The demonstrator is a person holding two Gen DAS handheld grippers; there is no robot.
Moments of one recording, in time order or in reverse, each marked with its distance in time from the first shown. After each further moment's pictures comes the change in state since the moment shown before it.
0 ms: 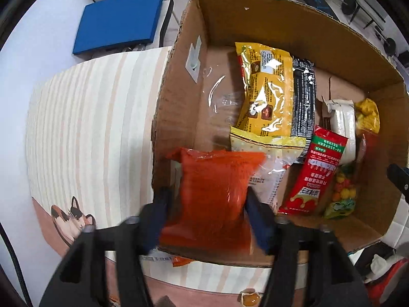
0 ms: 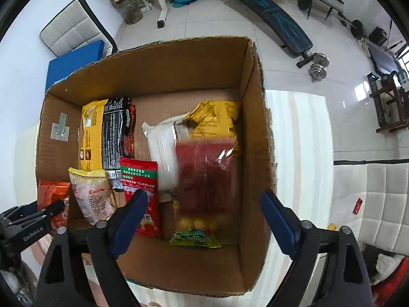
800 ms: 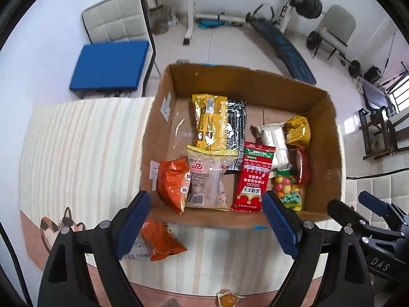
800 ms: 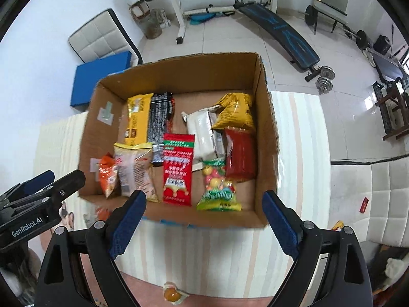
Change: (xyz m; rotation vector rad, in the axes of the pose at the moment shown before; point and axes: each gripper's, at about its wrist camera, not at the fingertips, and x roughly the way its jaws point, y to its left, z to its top) left arm -0.106 -0.025 -0.074 0.037 -0.321 -0.123; right arm -0.089 0.023 -0.088 -0.016 -0.131 0.087
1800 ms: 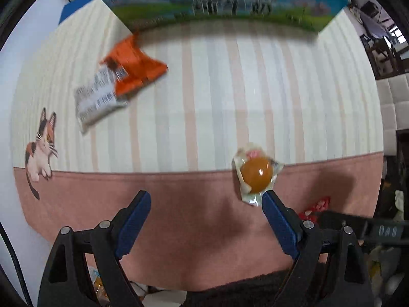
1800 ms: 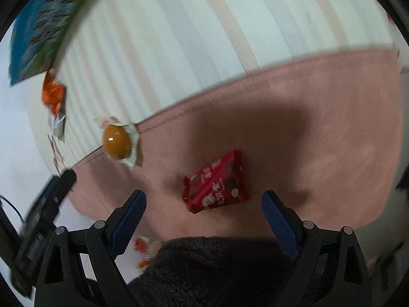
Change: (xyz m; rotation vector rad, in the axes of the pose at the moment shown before) left arm 0.075 -0.025 -0.250 0.147 0.321 0.060; right arm 0.121 -0.098 -0.321 0.499 0.632 0.211
